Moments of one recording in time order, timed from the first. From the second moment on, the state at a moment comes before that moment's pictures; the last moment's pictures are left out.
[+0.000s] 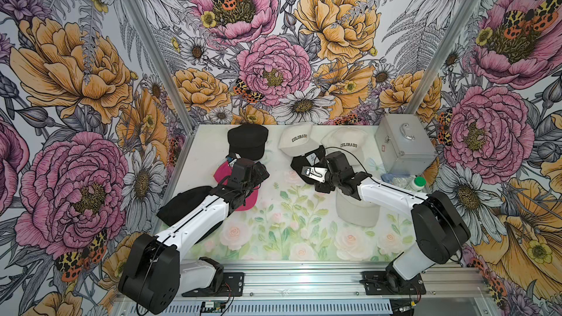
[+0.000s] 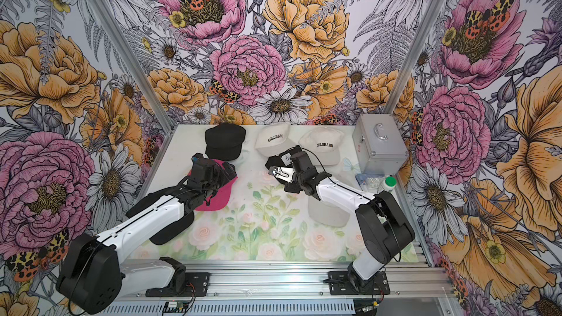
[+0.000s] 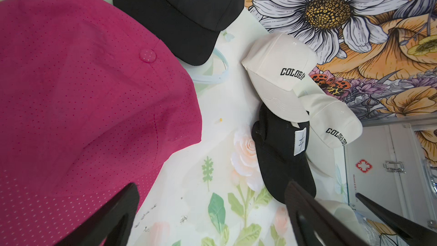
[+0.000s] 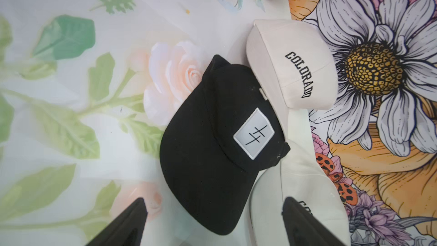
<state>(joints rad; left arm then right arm) -0.44 1.27 0.78 -0.23 -0.20 -0.92 0.53 1.61 0.98 -0.15 0.03 -0.97</state>
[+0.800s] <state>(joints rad) -0.47 1.56 0.87 0.01 0.06 -0.96 0.45 1.87 0.89 0.29 0.10 -1.28</state>
